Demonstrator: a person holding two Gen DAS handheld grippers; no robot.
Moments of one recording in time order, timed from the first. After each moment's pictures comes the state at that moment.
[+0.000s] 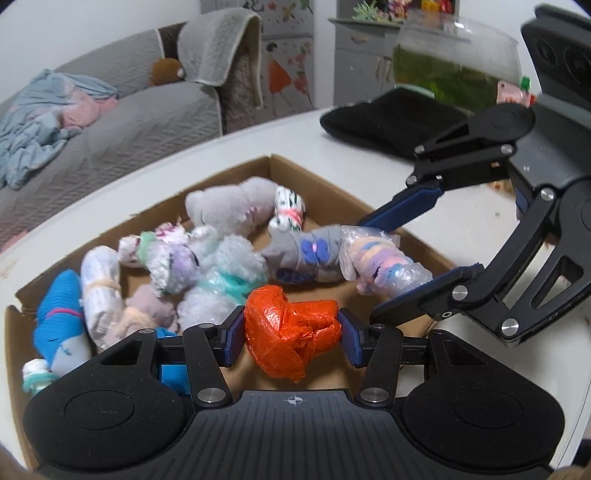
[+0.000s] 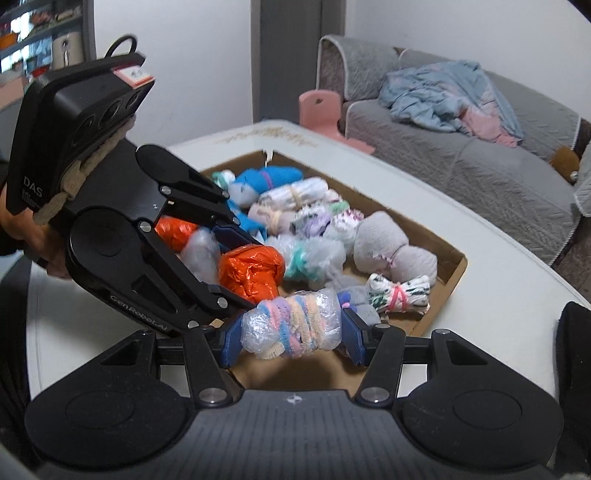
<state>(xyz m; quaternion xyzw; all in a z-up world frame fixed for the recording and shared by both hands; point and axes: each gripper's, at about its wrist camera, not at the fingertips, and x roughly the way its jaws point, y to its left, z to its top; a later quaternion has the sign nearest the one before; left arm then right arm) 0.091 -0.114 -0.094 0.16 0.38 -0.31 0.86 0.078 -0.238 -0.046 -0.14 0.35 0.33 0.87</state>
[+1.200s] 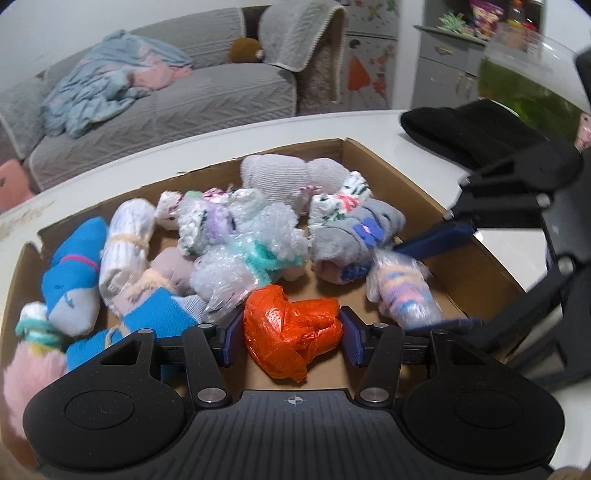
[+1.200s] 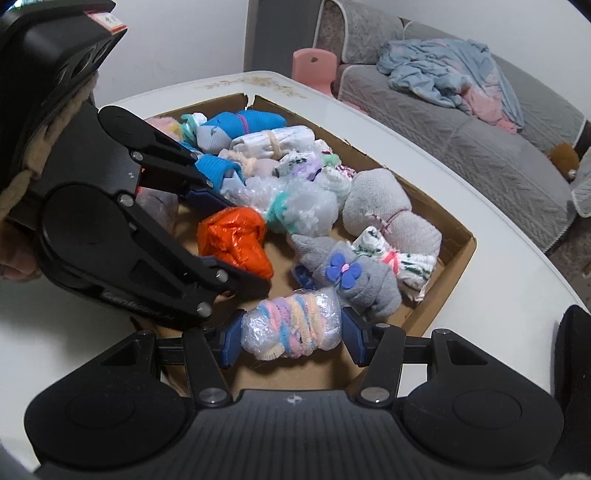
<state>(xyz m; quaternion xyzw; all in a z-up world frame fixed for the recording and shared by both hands) 0.102 -0.114 -0.113 0.10 0.39 -0.18 0.90 0.097 -0.225 -0.077 -0.20 0.39 0.29 0.85</state>
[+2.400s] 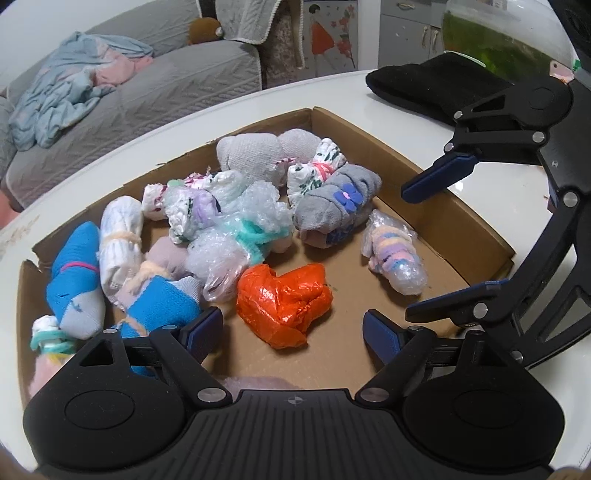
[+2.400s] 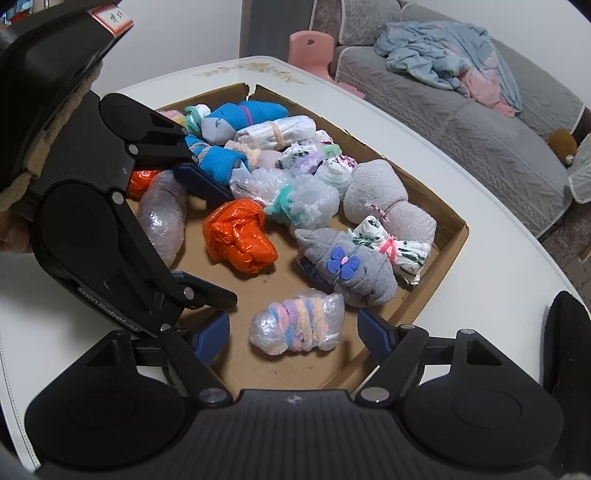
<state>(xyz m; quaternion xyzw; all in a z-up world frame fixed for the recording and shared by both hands) 0.092 -0.114 -0.100 0.18 0.43 -0.23 0.85 0.090 -0.223 -0.061 -0.21 0.42 0.28 0.84</state>
